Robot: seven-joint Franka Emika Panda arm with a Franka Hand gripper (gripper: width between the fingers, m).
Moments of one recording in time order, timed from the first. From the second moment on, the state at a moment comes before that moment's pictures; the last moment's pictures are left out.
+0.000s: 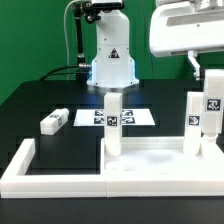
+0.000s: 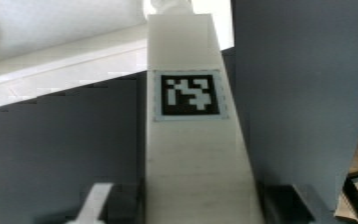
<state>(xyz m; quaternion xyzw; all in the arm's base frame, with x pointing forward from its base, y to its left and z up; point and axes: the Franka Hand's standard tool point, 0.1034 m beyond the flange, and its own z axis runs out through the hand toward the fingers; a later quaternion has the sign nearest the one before) 0.630 0.108 0.176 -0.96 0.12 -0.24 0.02</state>
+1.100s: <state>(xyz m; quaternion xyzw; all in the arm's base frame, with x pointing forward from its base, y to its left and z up) 0.644 0.097 0.155 -0.97 0.11 -0.23 0.01</state>
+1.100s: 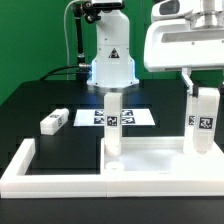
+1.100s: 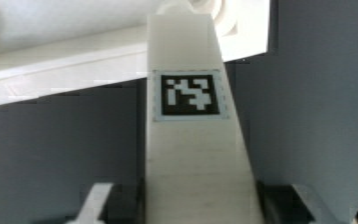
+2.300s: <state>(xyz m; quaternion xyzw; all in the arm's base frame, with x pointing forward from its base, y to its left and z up) 0.642 0.110 0.133 -0.97 0.10 -0.23 0.00</state>
